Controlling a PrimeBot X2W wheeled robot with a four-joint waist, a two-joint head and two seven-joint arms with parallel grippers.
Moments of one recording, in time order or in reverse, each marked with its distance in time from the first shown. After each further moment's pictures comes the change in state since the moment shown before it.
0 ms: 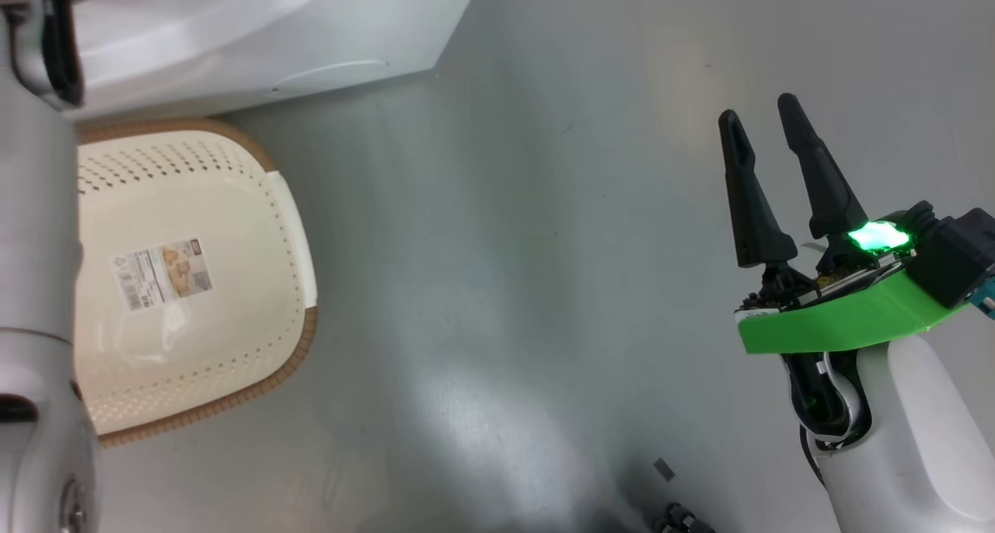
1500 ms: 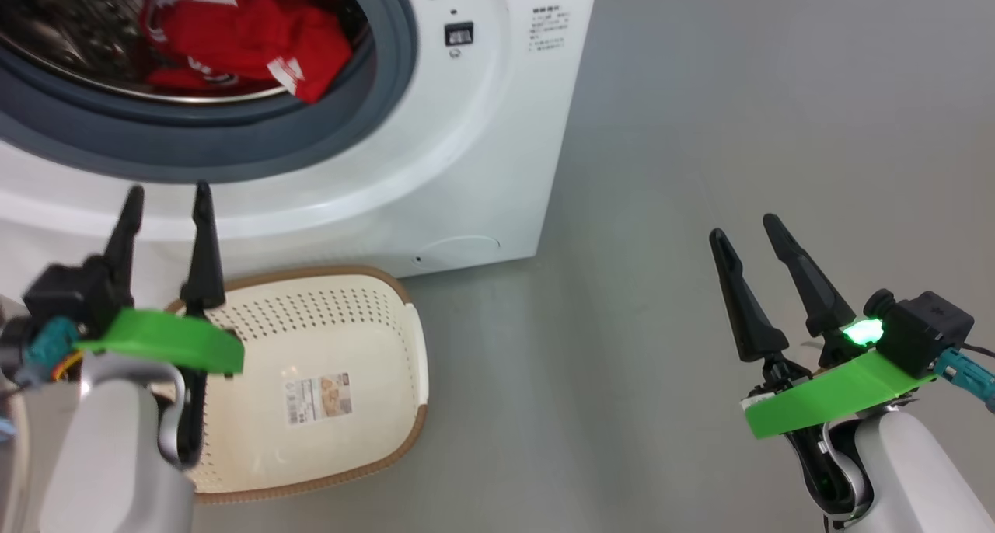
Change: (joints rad) left arm 0.821 -0.039 0.087 -0.505 -0.059 -0.089 0.000; right arm 0.146 -0.072 0.039 0.087 0.001 0.000 0.000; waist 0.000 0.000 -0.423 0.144
